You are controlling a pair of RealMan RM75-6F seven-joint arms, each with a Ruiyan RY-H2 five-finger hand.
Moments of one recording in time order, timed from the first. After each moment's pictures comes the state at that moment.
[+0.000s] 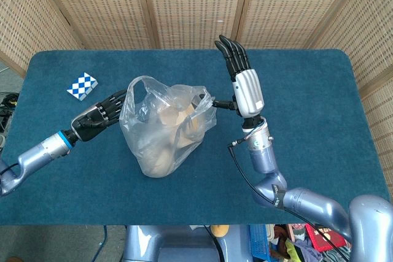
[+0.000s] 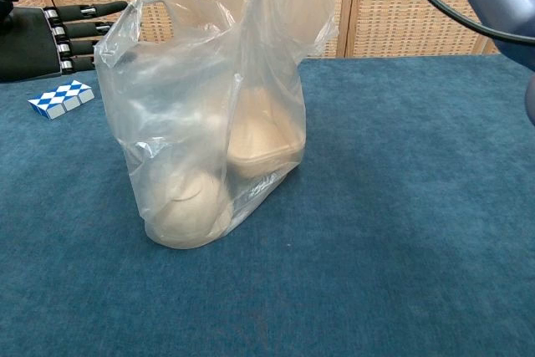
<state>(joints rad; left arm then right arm) -0.85 -1.41 0.24 -0.75 1.78 1.28 -2.70 0.91 -1.68 0.49 -1.27 -1.35 1.38 0.24</state>
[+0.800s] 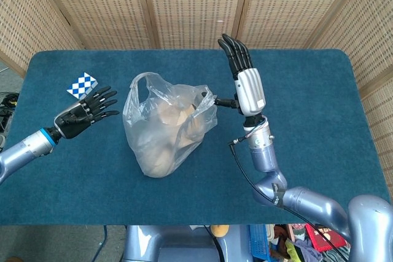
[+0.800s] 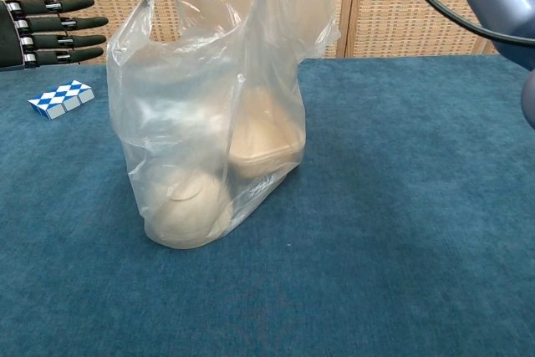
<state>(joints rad) -0.82 -1.37 0.28 -0.69 1.78 1.29 -2.81 0.91 -1.69 0.50 -1.24 -1.34 1.38 0.25</state>
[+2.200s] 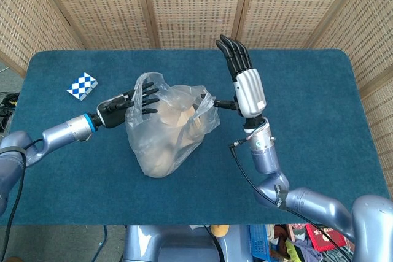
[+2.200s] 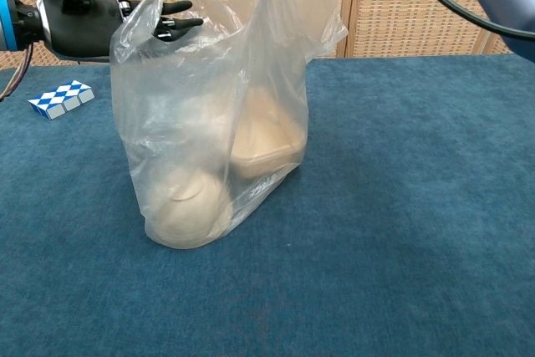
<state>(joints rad) -1.05 -1.49 0.29 -0.60 1.84 1.21 -3.12 0.90 -1.67 0.48 -1.29 -1.35 1.39 0.22</state>
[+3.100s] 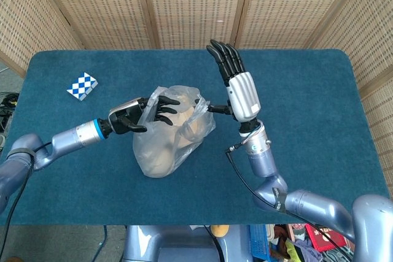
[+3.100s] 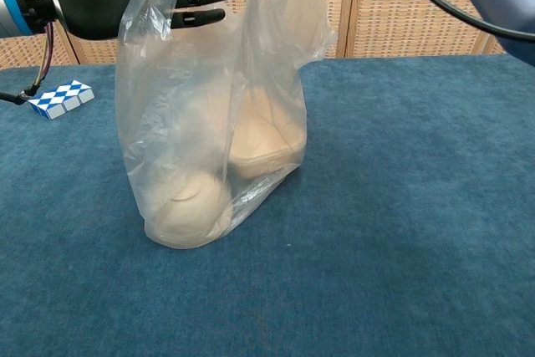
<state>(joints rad) -1.07 -1.48 0.23 -0.74 1.82 1.39 -2.61 0.91 -1.66 0.48 -1.34 -1.37 1.38 0.18</state>
